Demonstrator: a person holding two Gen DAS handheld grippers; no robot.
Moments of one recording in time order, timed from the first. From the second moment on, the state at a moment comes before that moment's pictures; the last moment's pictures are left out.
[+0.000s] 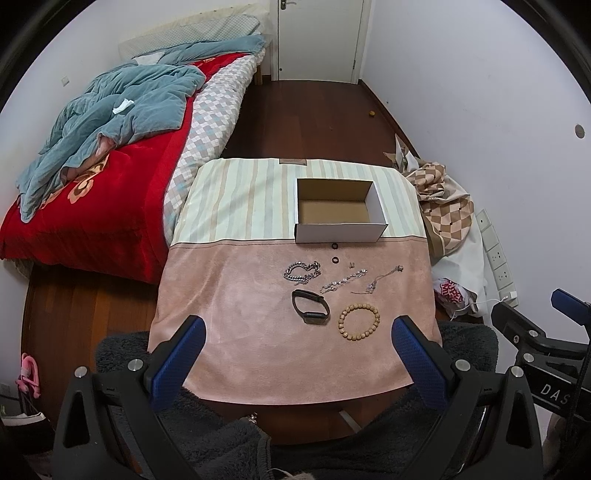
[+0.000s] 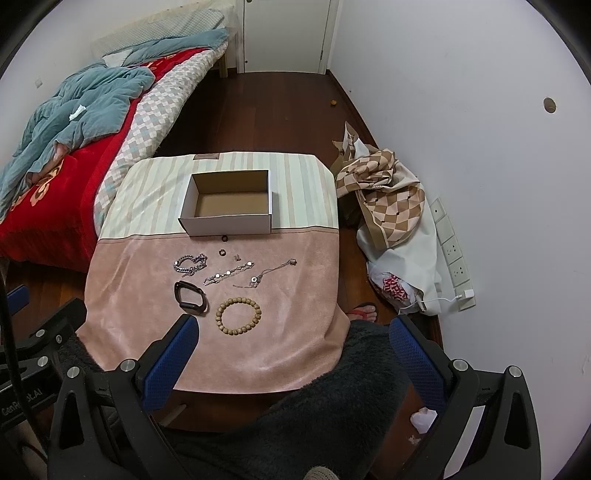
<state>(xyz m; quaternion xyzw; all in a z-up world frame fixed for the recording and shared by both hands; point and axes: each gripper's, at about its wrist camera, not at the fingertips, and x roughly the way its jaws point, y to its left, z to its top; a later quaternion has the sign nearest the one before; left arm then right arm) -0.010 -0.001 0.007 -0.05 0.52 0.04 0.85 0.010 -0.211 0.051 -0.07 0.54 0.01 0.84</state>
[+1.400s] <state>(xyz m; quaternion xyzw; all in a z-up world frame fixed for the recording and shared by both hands) -0.019 -0.001 0.012 -0.05 0.51 0.03 0.86 0.009 -0.213 0.060 -0.07 0.53 0.01 0.84</state>
